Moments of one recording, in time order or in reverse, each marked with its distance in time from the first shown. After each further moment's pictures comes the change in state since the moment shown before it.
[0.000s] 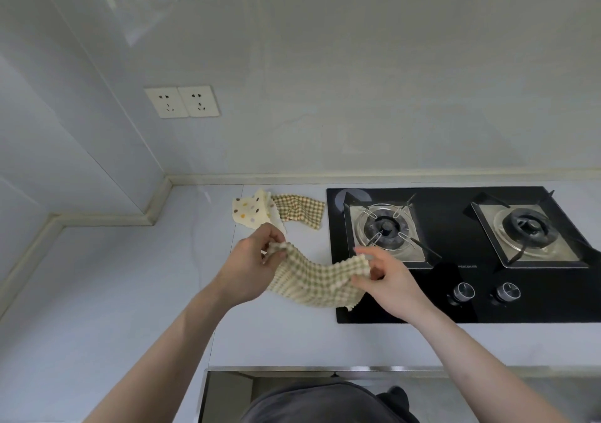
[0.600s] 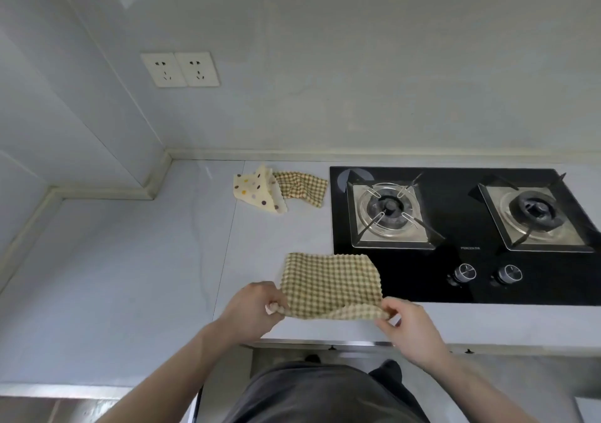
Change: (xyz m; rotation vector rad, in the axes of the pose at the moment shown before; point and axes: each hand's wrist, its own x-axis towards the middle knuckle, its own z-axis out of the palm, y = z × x) left_hand -0.061 -0.093 0.061 0.372 -0.328 -0.080; right_hand -0.059 0.113 0.011 -0.408 -0.029 0.010
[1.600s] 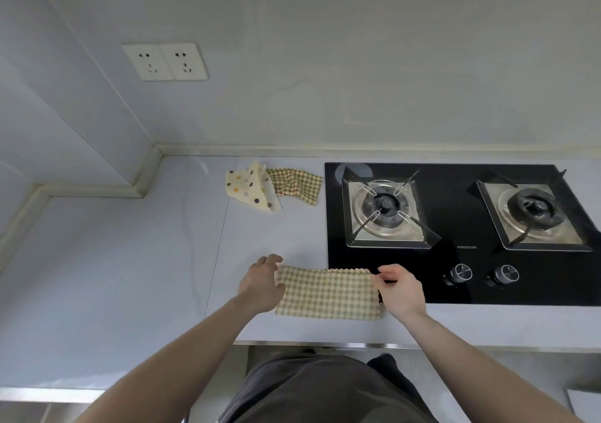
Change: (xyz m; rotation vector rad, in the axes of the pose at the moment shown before) left_hand 0.078 -0.002 0.028 -0.034 0.001 -0.313; right_hand 0.076 0.015 0.004 0.276 0.218 0.379
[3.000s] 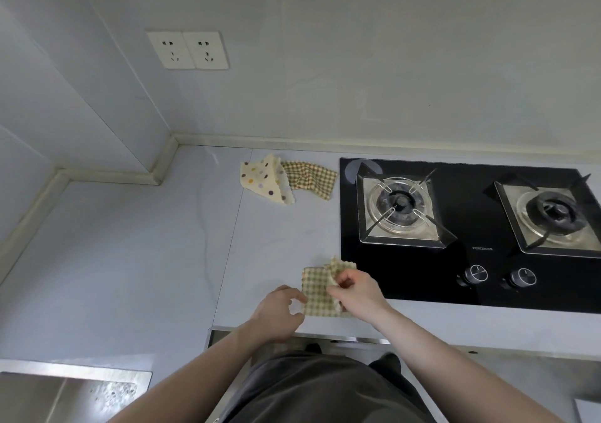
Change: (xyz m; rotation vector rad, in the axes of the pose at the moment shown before) left_hand -0.046 -0.023 0.044 -0.145 -0.129 0.080; right_hand -0.042 -0.056 0.066 -0.041 -0.388 -0.039
